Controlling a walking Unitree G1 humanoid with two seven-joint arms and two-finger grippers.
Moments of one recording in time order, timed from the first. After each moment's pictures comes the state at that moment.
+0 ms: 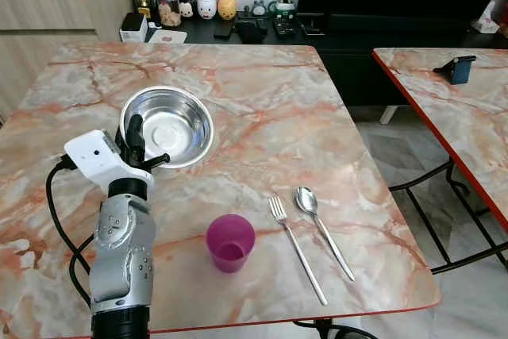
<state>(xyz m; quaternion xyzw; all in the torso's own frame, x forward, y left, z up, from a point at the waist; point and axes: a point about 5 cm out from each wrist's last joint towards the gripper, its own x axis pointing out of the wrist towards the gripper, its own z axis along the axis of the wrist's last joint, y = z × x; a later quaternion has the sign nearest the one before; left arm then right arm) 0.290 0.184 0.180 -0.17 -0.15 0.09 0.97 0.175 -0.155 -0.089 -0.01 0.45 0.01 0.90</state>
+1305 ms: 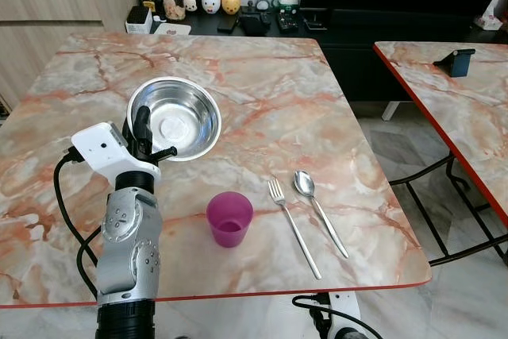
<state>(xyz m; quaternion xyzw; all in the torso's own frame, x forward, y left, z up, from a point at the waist) 0.295 0.176 0.187 -0.17 -0.17 0.07 0.97 0.175 -0.154 -0.089 -0.01 0.44 0.01 0.90</state>
